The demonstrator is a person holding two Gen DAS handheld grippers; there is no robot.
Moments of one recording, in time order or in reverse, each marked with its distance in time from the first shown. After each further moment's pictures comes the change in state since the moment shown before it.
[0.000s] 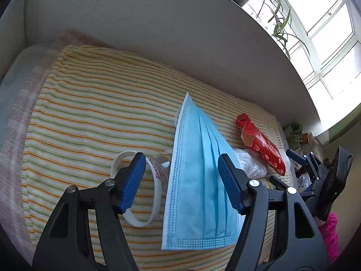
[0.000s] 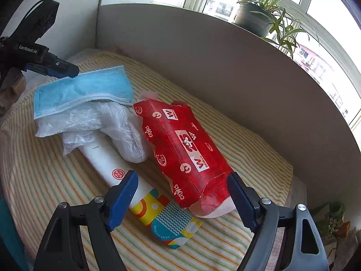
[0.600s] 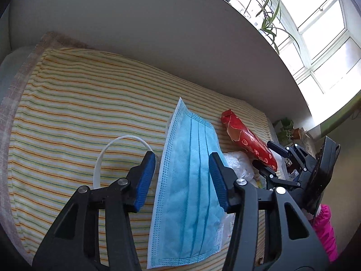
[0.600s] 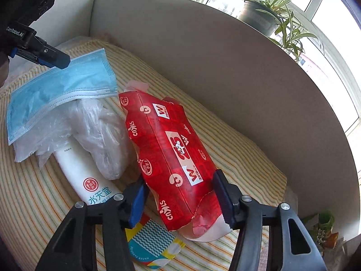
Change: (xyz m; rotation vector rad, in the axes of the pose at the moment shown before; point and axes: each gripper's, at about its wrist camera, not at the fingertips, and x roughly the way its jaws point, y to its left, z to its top) left arm 0.006 -0.015 0.004 0.030 0.020 -0.070; right arm 0.026 -0.009 0.009 -0.054 0.027 -0.069
